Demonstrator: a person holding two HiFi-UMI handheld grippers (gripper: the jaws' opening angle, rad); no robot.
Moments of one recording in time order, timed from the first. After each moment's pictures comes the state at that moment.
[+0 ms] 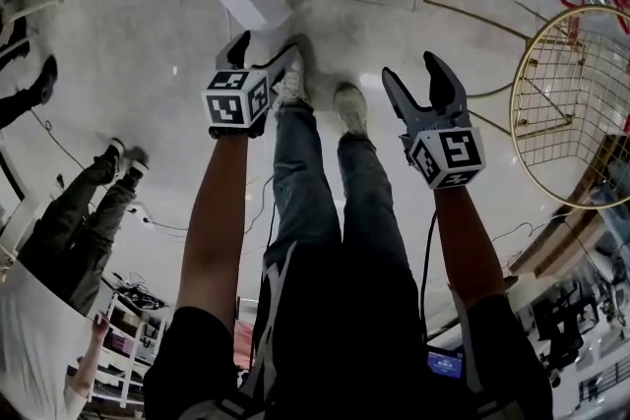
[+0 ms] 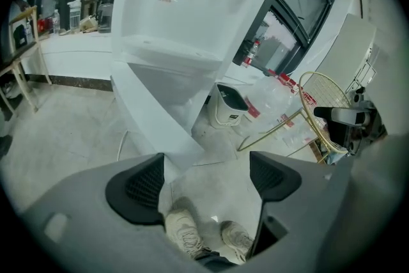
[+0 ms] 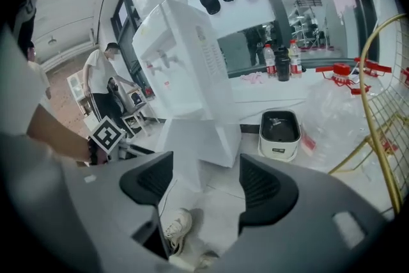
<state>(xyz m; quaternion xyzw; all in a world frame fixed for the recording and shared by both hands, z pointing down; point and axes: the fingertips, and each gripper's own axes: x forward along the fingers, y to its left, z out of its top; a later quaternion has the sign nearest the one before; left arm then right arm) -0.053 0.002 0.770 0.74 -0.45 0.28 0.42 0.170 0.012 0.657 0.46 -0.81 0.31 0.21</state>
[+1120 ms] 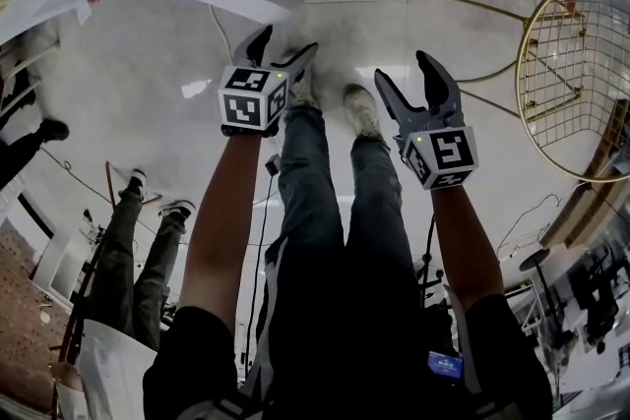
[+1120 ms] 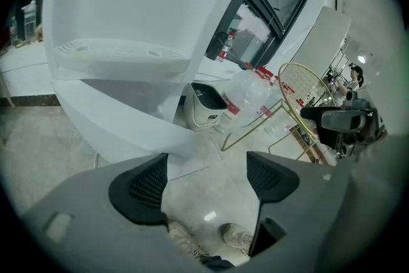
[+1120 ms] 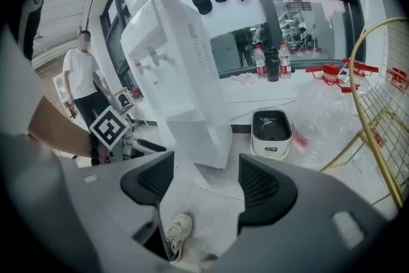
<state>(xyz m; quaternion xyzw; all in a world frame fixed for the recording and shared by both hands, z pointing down) 0.008 -0.041 0.767 0.80 -0.34 0.29 0.39 0.166 0.004 0.665 0.50 -0.78 0.31 0.21</state>
